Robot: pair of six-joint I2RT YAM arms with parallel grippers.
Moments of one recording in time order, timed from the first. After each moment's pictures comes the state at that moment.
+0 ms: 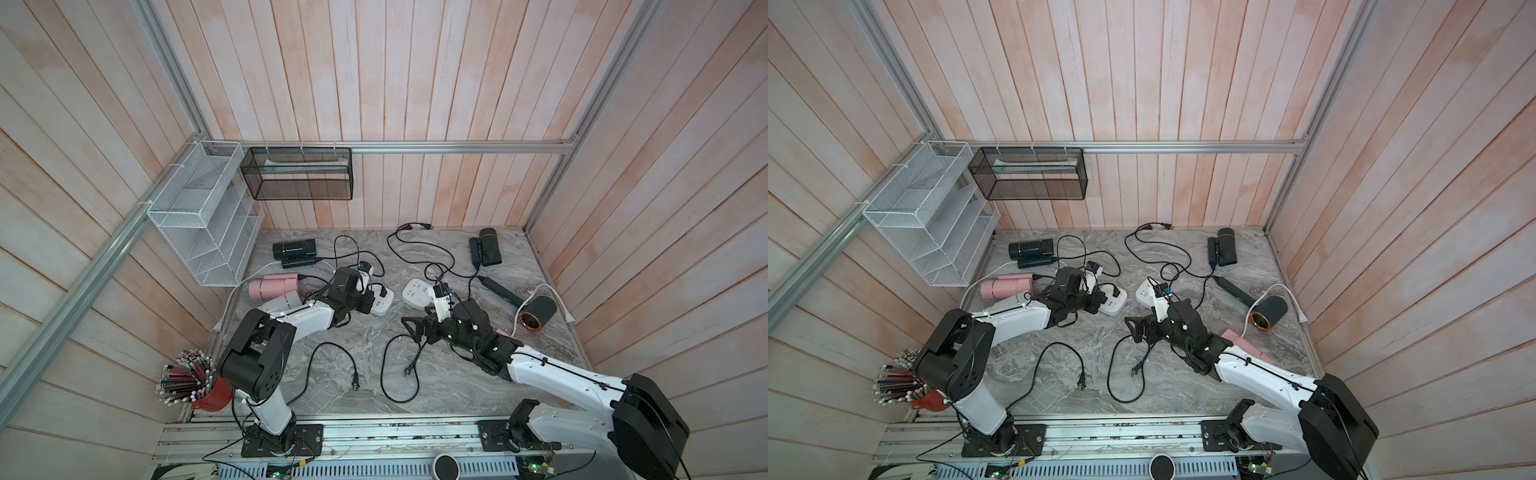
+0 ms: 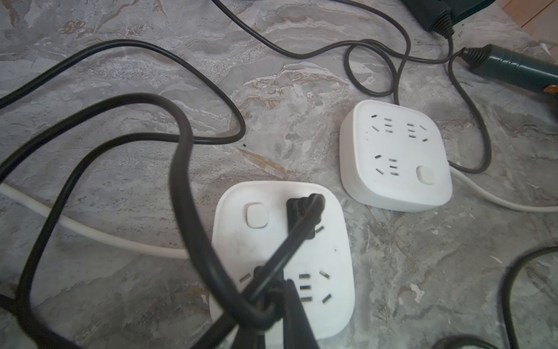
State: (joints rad) left arm -0.46 1.72 0.92 0.08 0.17 -0.08; right arm 0.77 1.15 0.55 0.19 -0.09 0.42
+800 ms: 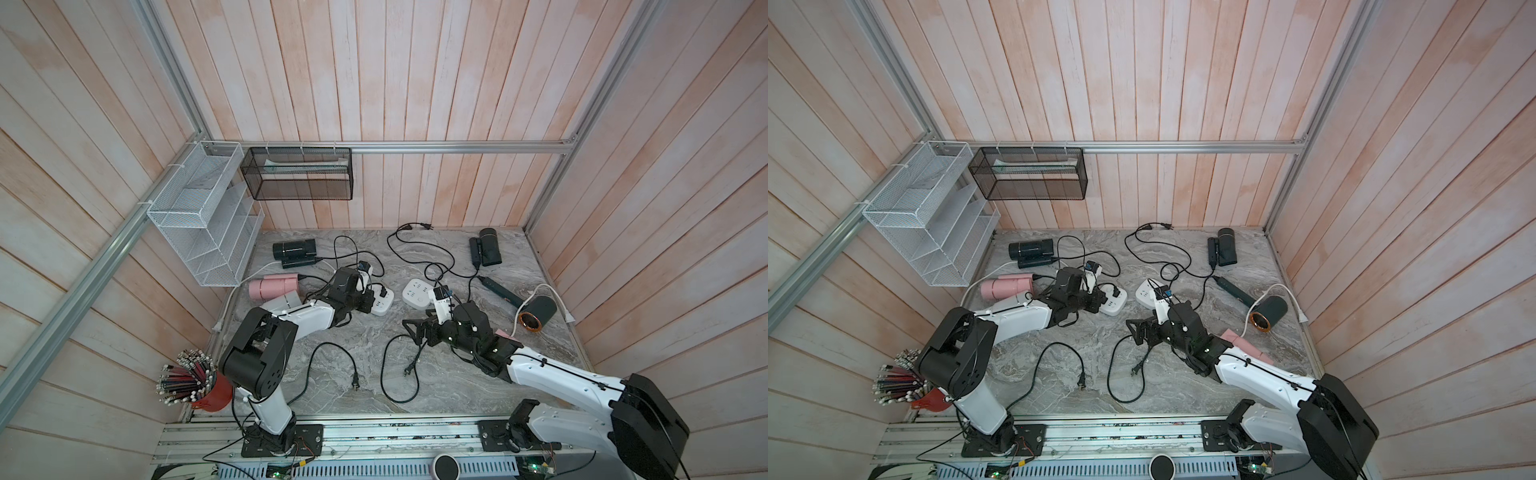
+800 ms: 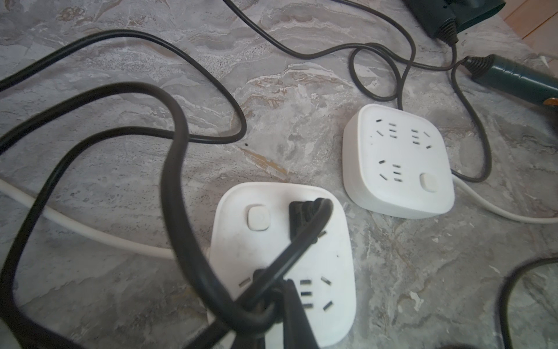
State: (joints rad) left arm -0.45 1.73 0.93 0.07 0.17 -0.12; right arm 0.77 1.15 0.53 0.19 -0.09 0.43
